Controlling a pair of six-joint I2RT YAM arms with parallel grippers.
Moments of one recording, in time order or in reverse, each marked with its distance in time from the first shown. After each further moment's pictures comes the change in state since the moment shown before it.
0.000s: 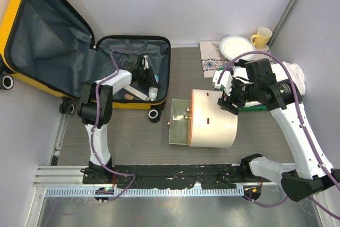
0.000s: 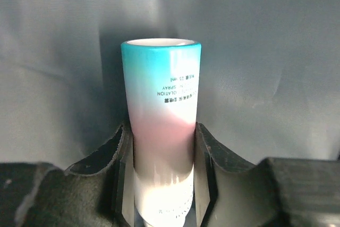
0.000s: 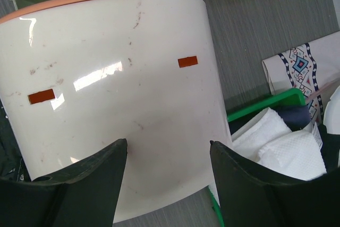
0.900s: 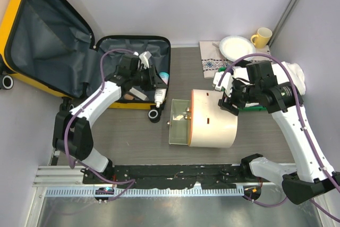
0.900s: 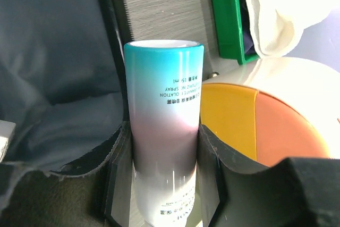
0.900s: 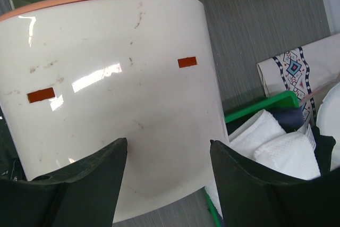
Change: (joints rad) left arm -0.083 -0.479 -0.216 -0.013 0.186 -0.156; right arm 0.000 -0.028 -0.029 0.026 -0.004 -0.014
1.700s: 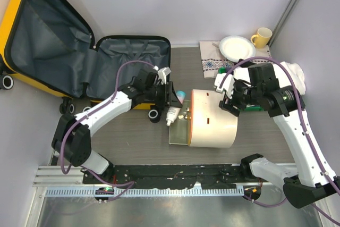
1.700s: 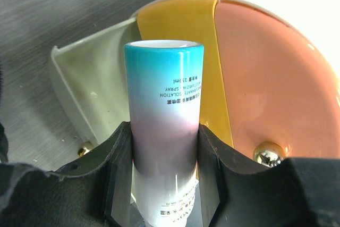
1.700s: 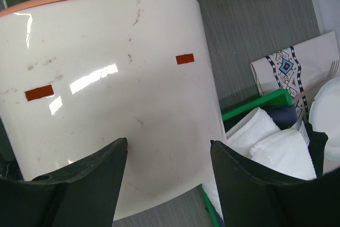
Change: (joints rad) left arm -0.228 -0.063 -0.105 0.021 0.032 -0.039; right arm 0.000 -0.032 -0.024 0.019 0.014 0.005
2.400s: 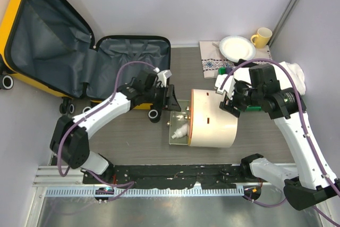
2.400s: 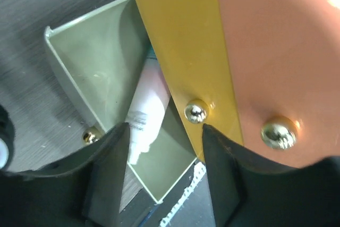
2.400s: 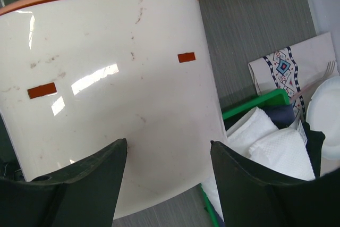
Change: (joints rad) left arm -0.025 0.009 0.009 -0.082 0.003 0.060; right arm 0.000 -0.029 -0.023 0.014 0.006 0.000
